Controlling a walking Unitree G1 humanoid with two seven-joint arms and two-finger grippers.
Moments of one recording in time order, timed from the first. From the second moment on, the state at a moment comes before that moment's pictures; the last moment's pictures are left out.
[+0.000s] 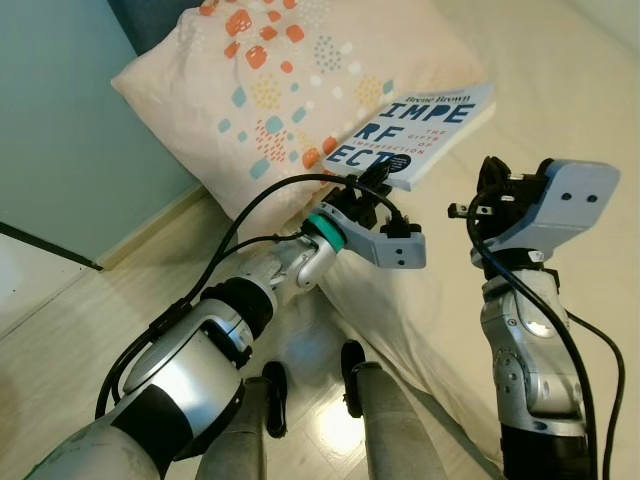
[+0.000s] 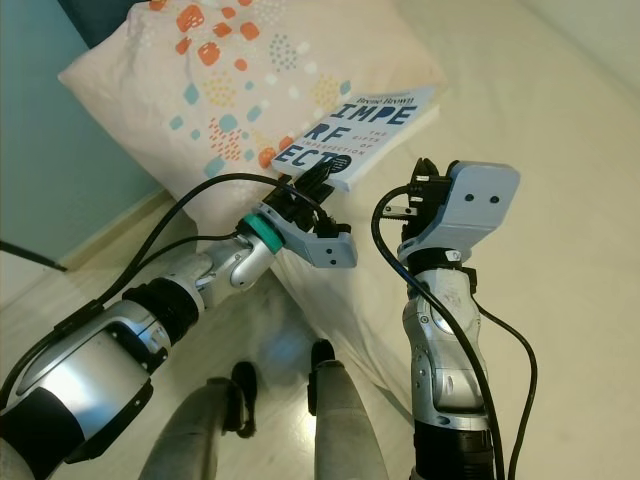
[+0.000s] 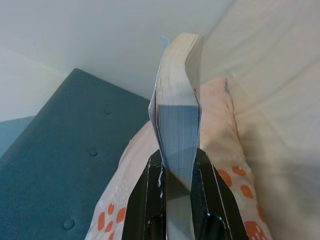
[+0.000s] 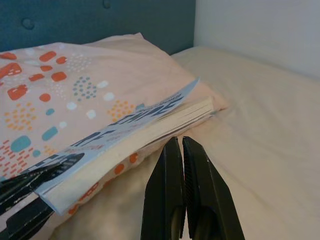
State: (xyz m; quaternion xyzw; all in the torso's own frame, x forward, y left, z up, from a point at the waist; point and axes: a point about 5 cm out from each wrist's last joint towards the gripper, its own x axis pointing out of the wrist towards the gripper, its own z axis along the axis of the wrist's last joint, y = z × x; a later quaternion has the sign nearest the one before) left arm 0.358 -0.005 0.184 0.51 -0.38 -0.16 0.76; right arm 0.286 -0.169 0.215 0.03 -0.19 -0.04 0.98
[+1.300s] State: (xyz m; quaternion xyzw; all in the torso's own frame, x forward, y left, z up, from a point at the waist) left arm 0.342 0.093 0.149 0.03 -0.06 -0.13 0.99; right arm 0.284 -0.137 0.145 0.06 -0.06 0.06 0.99
